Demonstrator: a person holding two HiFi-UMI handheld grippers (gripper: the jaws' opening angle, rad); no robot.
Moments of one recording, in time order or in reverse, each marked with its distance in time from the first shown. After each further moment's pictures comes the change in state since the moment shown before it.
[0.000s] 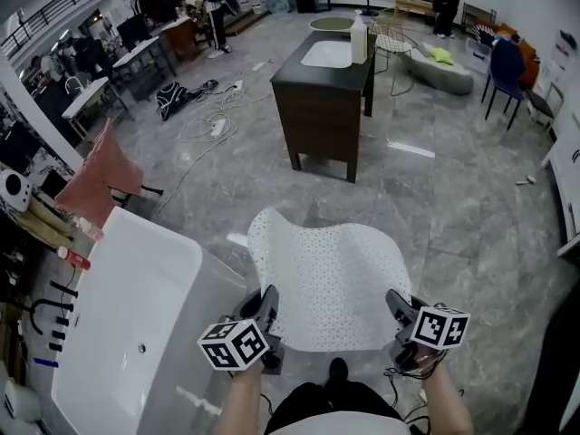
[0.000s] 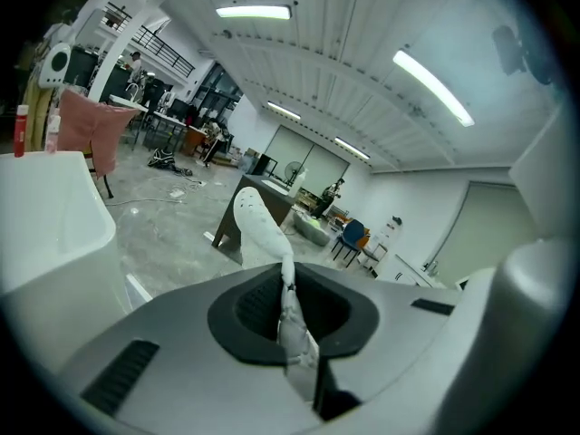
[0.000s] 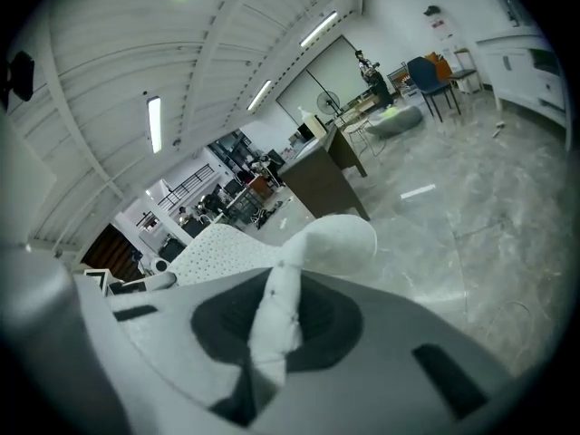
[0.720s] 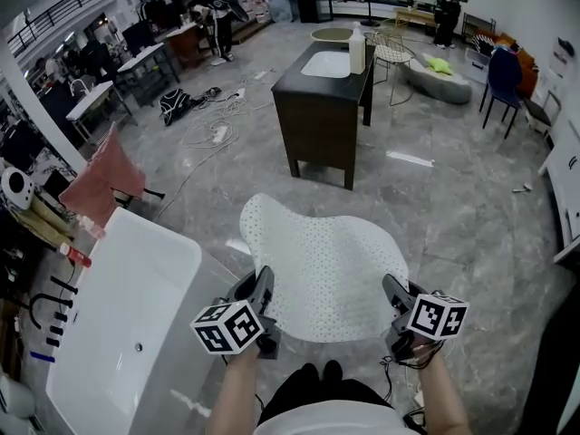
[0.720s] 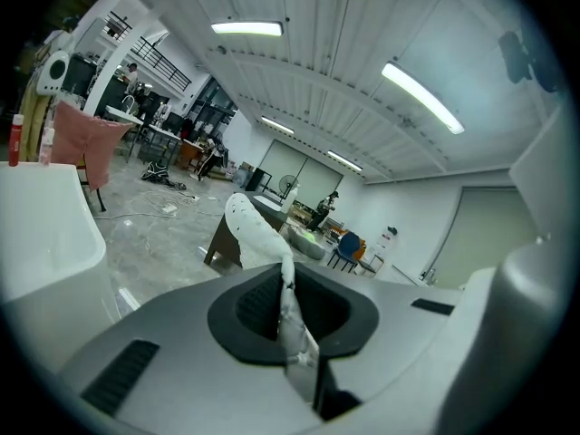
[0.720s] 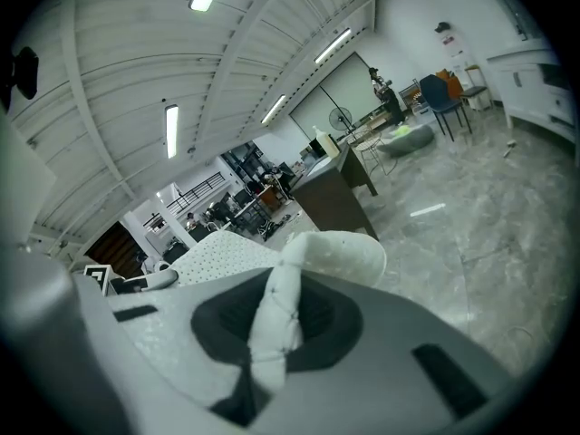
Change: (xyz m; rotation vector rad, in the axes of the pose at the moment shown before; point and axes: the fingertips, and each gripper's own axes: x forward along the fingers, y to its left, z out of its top) left arm -0.004 -0.035 0.038 0.025 -0.095 -0.030; right arm -0.021 0.022 0.042 -0.075 -0.090 0.040
